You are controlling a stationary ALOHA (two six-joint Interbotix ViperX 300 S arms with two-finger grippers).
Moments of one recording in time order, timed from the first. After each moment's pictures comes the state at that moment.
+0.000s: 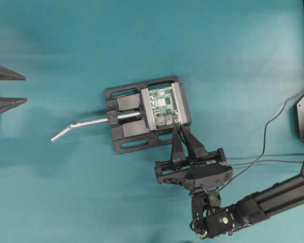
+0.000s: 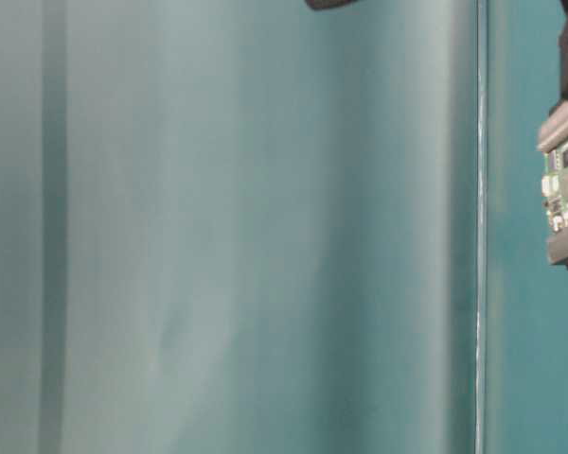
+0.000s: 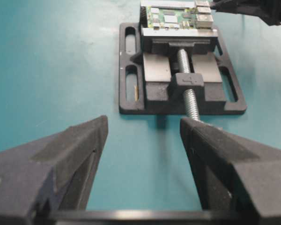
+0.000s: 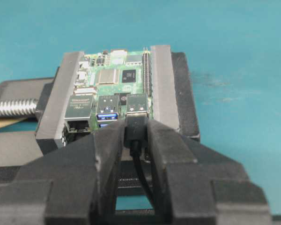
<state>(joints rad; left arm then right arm) 0.17 -1.37 1.47 -0.07 0.15 0.02 0.57 0.63 0.21 1.91 -1.68 -0.37</state>
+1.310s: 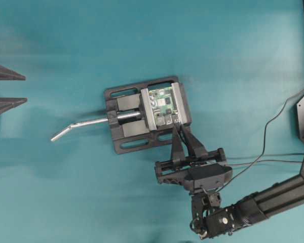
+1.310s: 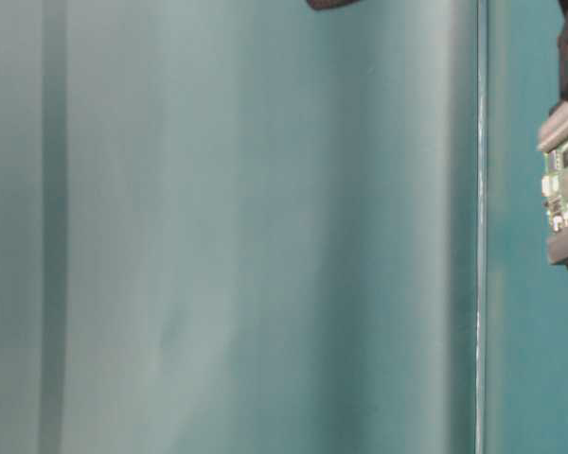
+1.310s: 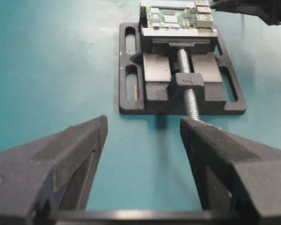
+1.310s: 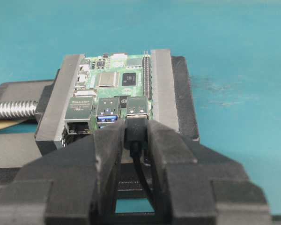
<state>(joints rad) 0.17 -1.37 1.47 -0.07 0.15 0.02 0.57 0.64 0.21 1.90 -1.69 -0.38</state>
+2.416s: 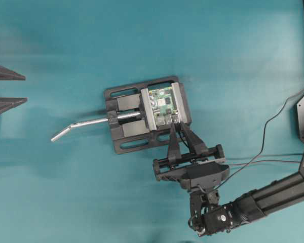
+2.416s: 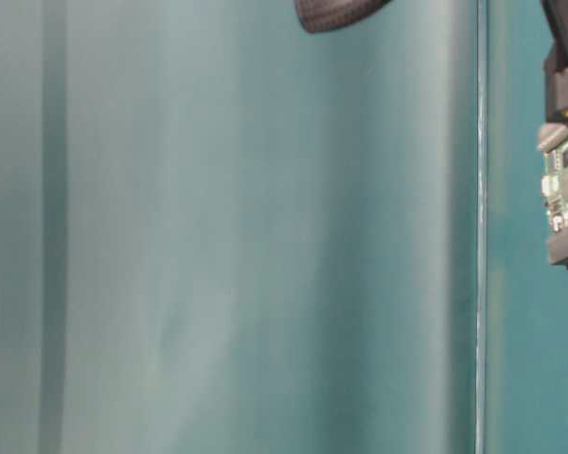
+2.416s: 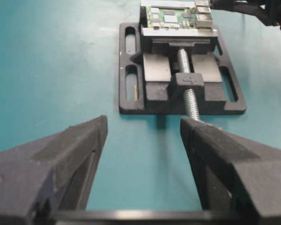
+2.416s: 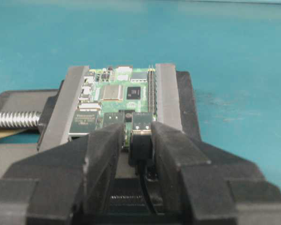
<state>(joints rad) 0.17 -1.37 1.47 -0.07 0.15 0.02 0.57 0.64 0.21 1.89 -1.69 -0.42</state>
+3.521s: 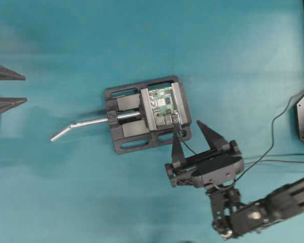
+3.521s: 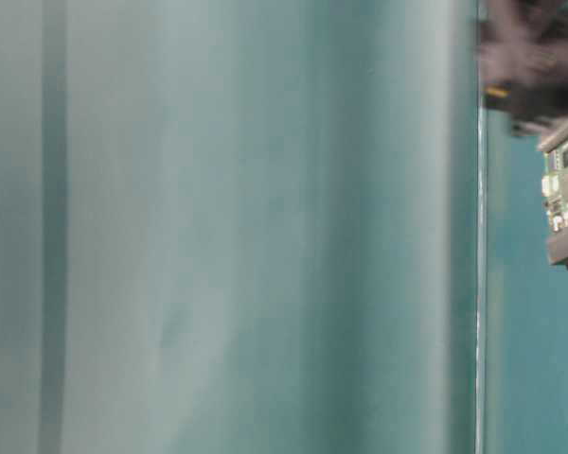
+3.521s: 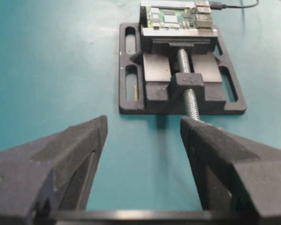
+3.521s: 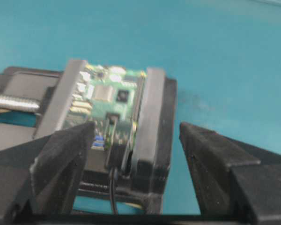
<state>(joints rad) 0.17 -1.37 1.47 -0.07 0.15 0.02 0.62 0.39 0.35 1.92 -1.57 -0.63</state>
